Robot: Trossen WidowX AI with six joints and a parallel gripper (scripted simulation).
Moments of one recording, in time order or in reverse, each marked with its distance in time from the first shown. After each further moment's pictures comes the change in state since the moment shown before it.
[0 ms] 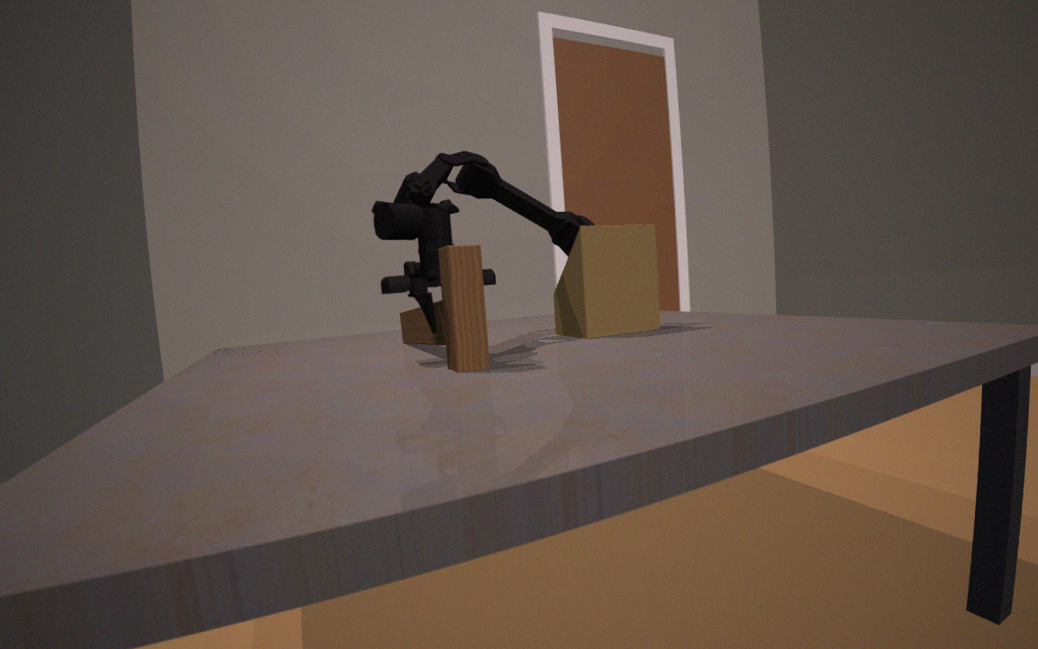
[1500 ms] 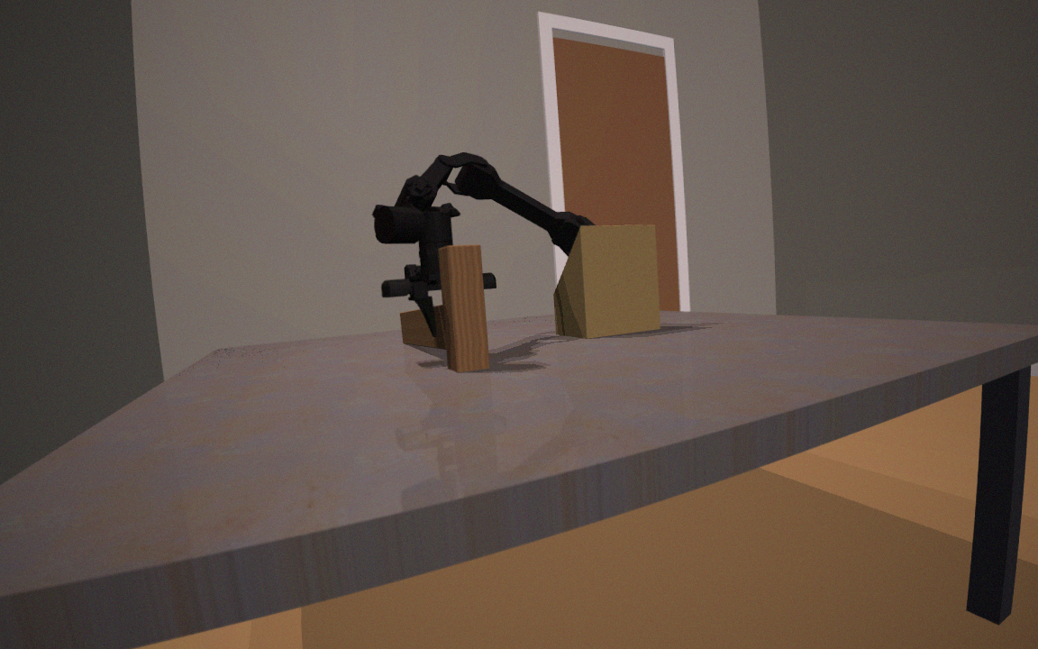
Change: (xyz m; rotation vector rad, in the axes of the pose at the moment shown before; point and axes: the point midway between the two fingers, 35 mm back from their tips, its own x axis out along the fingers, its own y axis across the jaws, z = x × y) arm 0.006 0.000 -0.001 0.001 -0.005 0.005
